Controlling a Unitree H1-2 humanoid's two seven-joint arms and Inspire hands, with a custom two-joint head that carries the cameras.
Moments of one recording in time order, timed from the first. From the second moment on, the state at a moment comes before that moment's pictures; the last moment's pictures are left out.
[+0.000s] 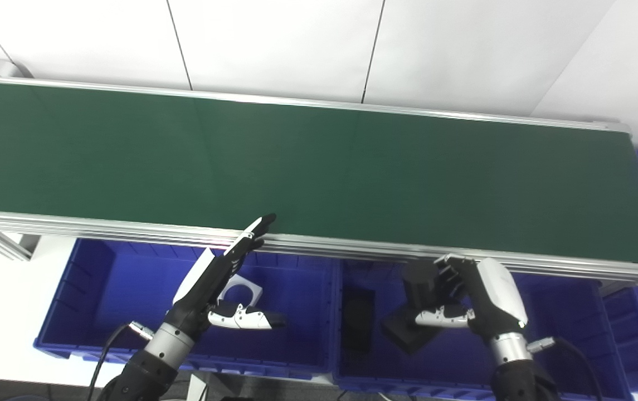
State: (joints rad) left arm 0.24 0.23 -0.28 -0.10 0.12 -0.25 -0.18; right arm 0.26 -0.22 0.14 -0.17 -0.71 0.15 0.03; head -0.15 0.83
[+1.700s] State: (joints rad) left arm 0.23 0.23 -0.24 0.11 0.04 -0.42 -0.22; right arm 0.45 -0.02 0.21 -0.02 -0.38 -0.40 -0.25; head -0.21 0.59
